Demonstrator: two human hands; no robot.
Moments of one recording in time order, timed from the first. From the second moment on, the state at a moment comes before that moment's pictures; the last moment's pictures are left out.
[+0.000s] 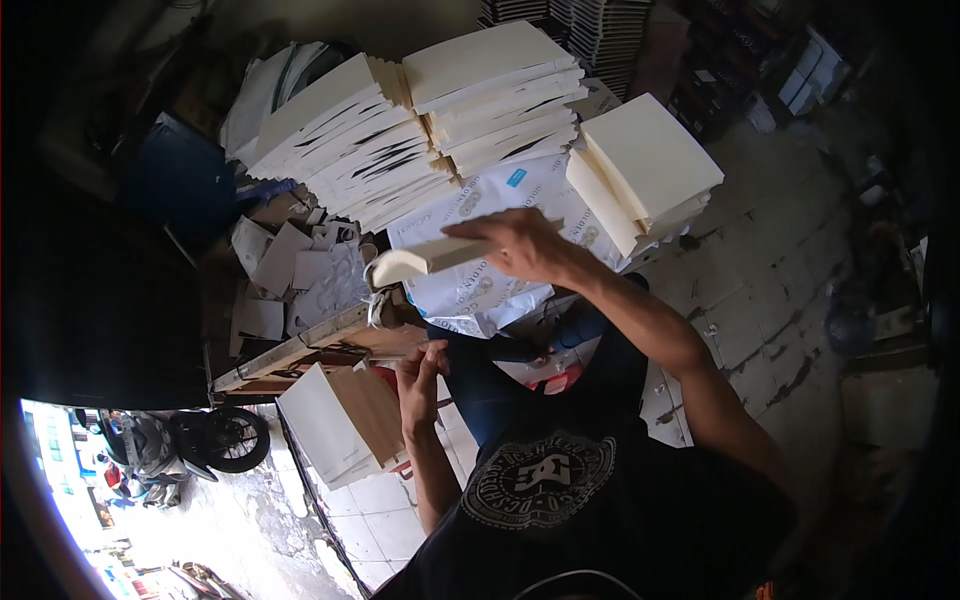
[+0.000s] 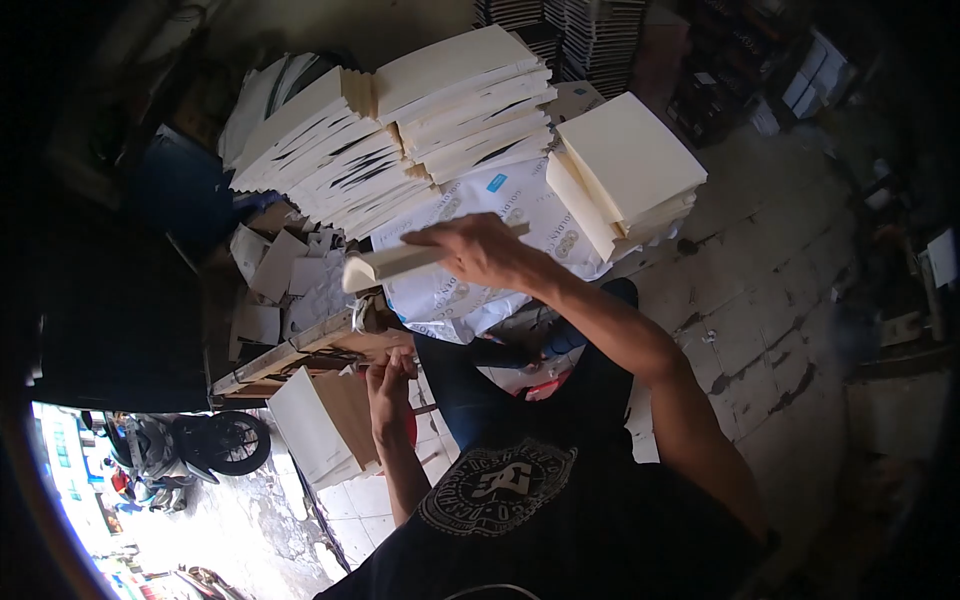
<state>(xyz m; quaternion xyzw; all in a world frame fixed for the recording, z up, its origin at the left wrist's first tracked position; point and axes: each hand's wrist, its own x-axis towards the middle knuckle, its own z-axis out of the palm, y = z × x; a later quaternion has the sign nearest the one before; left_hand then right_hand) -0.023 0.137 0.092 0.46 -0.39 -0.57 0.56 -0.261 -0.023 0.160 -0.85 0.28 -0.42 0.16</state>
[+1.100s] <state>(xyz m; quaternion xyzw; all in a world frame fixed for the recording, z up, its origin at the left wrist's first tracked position) -0.041 0.131 0.082 0.56 -0.44 -0.47 0.53 -0.355 -0.167 0.265 -0.83 0.38 -0.35 -0.21</state>
